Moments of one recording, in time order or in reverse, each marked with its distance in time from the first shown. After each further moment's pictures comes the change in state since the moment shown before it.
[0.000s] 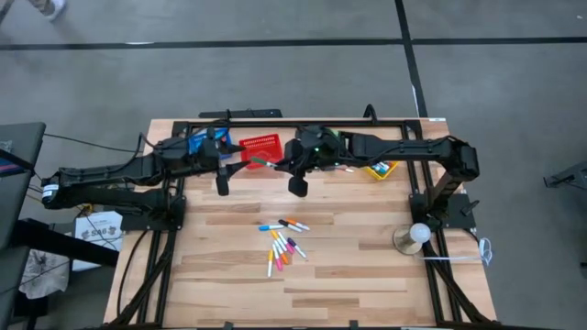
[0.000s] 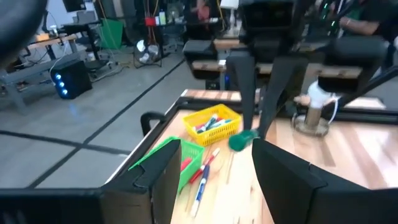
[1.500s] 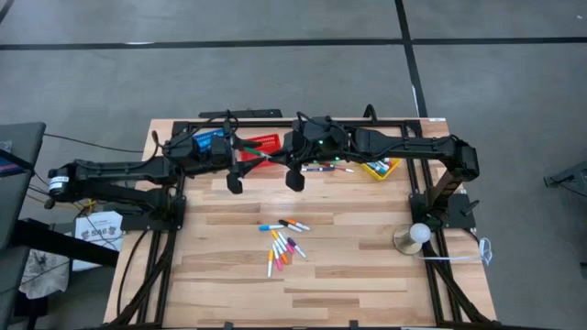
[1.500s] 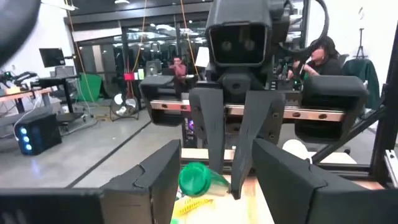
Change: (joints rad) left arm 0.001 0.197 0.000 0.436 0.128 -0.007; right arm 0.006 0.001 0.096 0.031 0.006 -0.046
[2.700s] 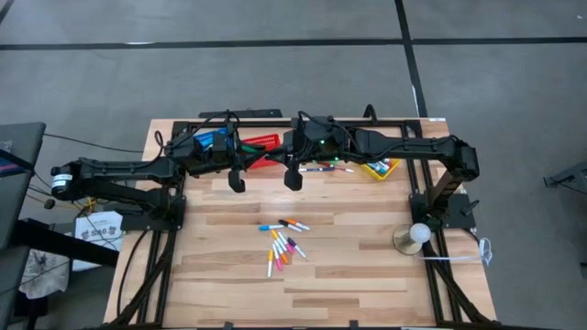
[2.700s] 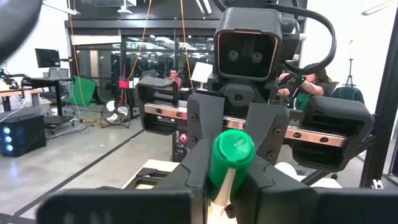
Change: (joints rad) left arm -0.001 0.046 0.000 0.113 0.005 -0.088; right arm 0.000 0.000 -0.001 0.065 0.013 -0.026
